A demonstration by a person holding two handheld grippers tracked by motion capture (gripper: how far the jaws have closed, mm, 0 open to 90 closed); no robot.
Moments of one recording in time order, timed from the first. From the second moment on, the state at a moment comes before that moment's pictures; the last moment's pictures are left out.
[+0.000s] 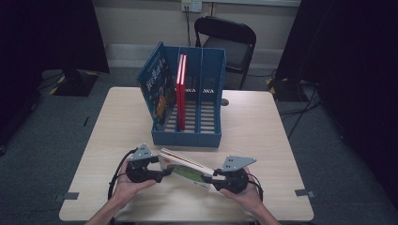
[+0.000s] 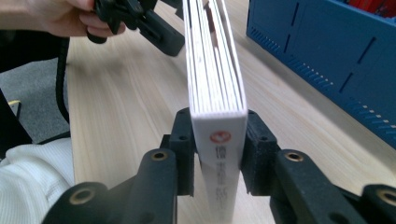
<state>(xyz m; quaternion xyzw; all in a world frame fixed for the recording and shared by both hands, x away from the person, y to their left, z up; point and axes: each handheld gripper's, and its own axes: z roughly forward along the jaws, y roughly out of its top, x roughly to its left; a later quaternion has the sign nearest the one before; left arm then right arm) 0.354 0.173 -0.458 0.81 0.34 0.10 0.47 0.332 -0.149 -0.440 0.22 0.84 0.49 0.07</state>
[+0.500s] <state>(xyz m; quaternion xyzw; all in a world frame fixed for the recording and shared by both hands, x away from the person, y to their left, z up) 0.356 0.170 -0.459 0.81 0.34 0.10 0.48 0.336 -0.127 -0.439 0.21 0.84 0.49 0.09</state>
